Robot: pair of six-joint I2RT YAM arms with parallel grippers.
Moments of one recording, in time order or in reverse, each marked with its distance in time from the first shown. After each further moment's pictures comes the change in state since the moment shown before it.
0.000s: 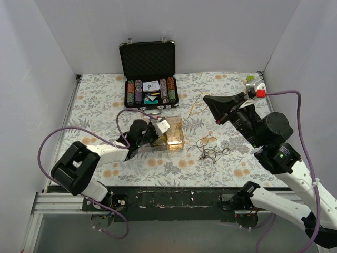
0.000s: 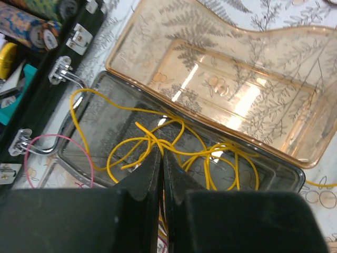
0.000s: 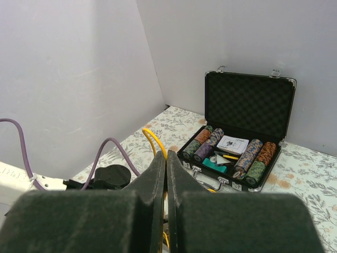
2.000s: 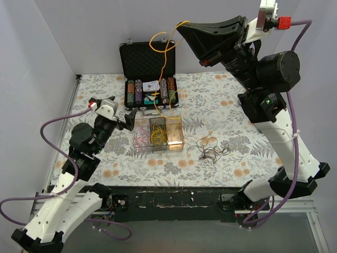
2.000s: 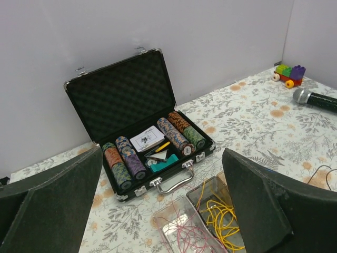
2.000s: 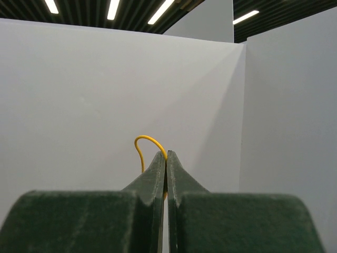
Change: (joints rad) left arm 0.144 -0.804 0.246 -0.457 -0.166 -0.290; right arm -0.001 0.659 0.966 0.224 -0.372 0.103
